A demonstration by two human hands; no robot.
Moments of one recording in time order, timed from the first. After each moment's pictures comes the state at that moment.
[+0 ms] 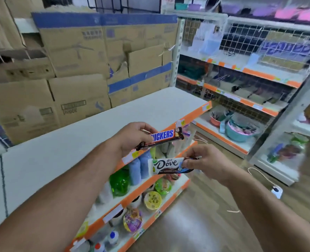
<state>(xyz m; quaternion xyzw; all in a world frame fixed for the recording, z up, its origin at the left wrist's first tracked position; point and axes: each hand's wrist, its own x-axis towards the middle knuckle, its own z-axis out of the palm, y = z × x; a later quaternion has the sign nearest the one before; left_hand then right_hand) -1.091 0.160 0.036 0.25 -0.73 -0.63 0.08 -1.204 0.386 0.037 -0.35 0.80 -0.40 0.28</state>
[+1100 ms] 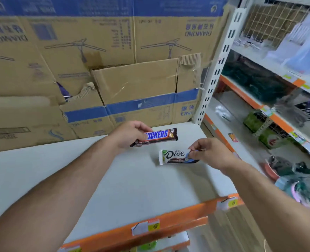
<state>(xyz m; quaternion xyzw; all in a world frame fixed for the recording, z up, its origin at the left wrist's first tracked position) -1.416 -0.039 0.005 0.48 -0.66 -0.55 0.18 -1.657 0.103 -0.001 -0.47 0.73 -0.32 0.38</state>
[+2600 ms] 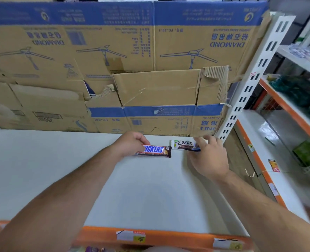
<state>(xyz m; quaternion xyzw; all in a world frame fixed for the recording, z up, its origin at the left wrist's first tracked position) -1.405 -0.038 -0.021 0.63 -0.61 -0.45 0.17 -1.672 0.022 -0.053 -0.65 0.74 -0.15 0.04</state>
